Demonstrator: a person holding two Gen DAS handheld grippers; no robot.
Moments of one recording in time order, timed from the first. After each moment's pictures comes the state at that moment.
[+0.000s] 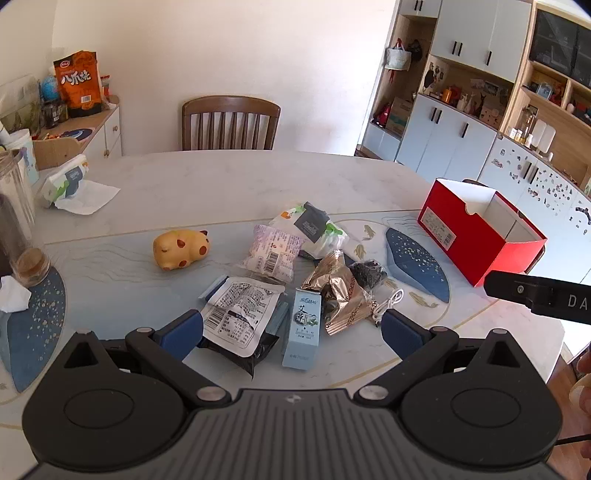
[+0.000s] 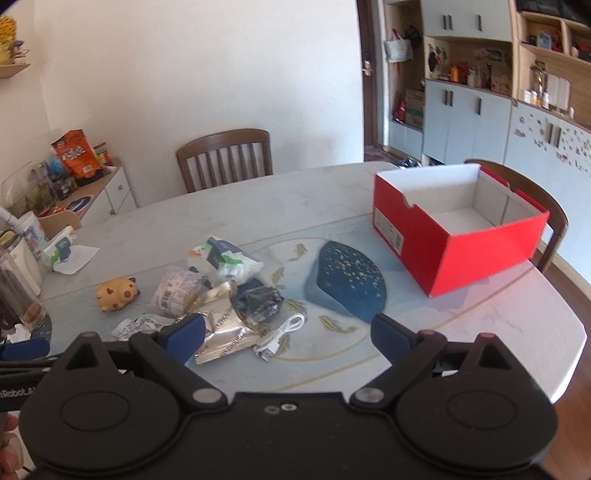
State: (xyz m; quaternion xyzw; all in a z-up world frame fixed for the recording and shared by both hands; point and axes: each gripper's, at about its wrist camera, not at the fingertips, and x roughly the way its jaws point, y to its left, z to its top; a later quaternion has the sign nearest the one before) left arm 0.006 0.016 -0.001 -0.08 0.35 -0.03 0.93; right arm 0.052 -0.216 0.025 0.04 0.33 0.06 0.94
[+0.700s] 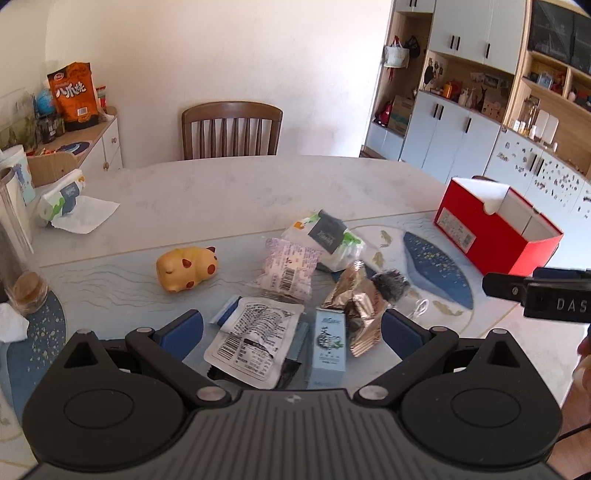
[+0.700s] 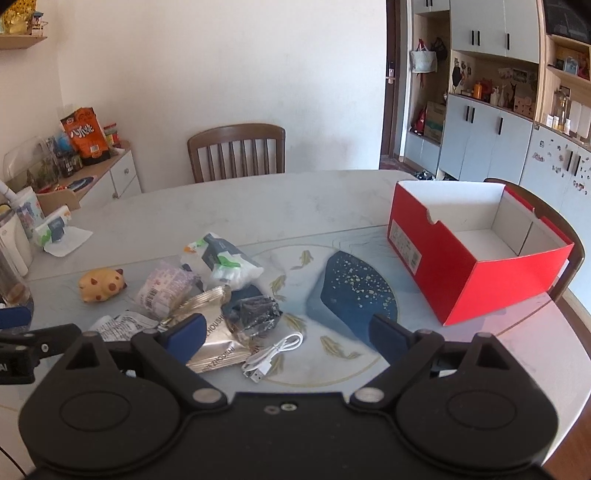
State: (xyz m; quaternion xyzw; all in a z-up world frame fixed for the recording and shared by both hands) left arm 0.039 0.025 -0.015 -0.05 0.34 -0.02 0.94; right arm 0.094 -0.211 0.004 0.00 0.33 0.09 0.94
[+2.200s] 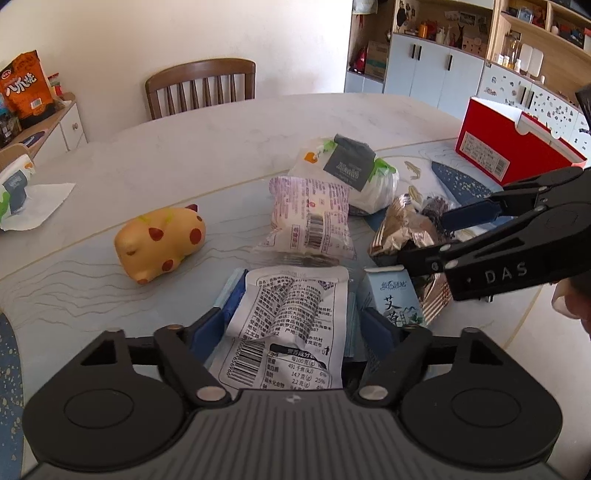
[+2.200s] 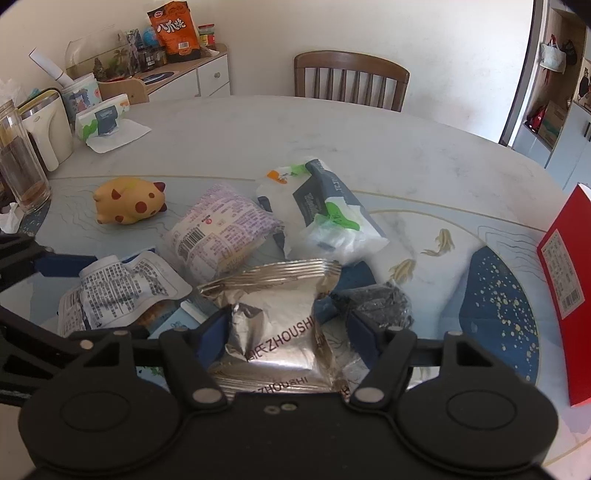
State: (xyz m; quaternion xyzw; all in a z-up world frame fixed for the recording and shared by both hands) left arm 0.110 0.041 -0.097 0.01 0.40 -0.07 0.91; right arm 0.191 -0.129 -0.074 -0.11 0.41 0.25 0.87
